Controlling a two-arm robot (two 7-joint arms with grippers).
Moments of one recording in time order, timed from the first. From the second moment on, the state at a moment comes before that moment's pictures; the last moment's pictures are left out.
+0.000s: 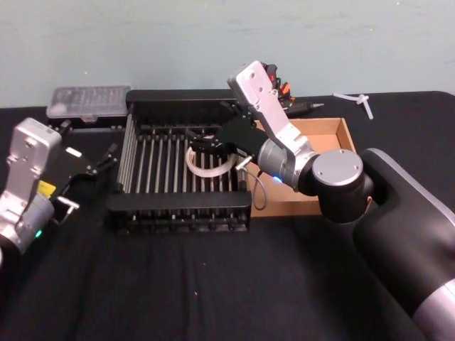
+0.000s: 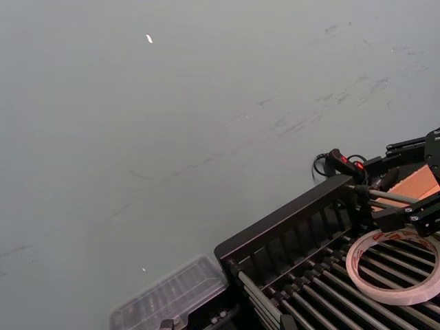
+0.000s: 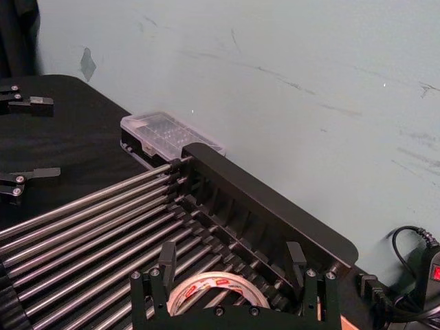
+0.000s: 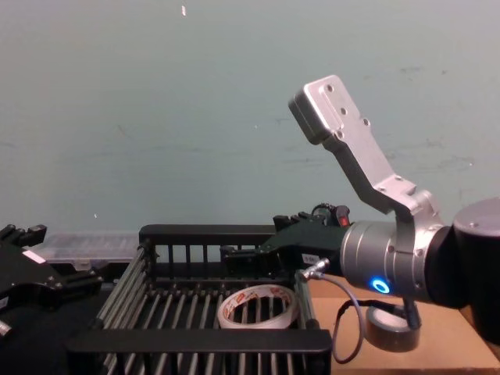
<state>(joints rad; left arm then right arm) -0.20 0.60 0.45 -1.41 -0.25 -0.12 0.03 0.53 0.11 -0.51 -1.10 0.06 0.10 0.31</state>
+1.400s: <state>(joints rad) -0.20 0.60 0.45 -1.41 -0.25 -0.12 0.03 0.27 0.27 -0.22 -1.47 0.16 0.09 0.24</state>
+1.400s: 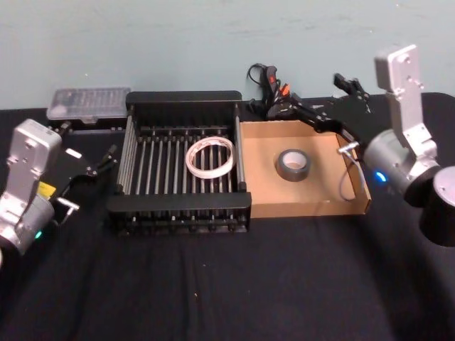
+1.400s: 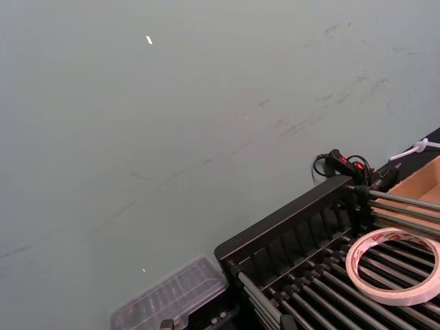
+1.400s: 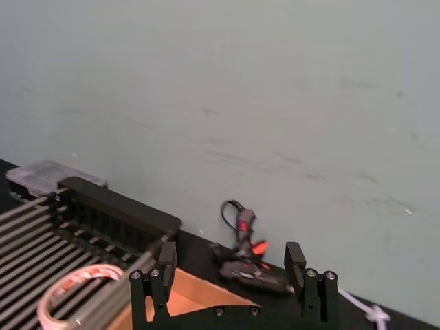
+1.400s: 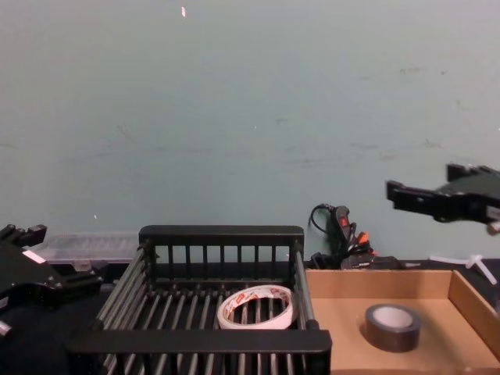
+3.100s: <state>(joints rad) -0.20 0.60 0.45 -1.41 -0.25 -0.12 0.03 0.19 0.27 -0.17 -1.39 0.13 0.12 0.23</state>
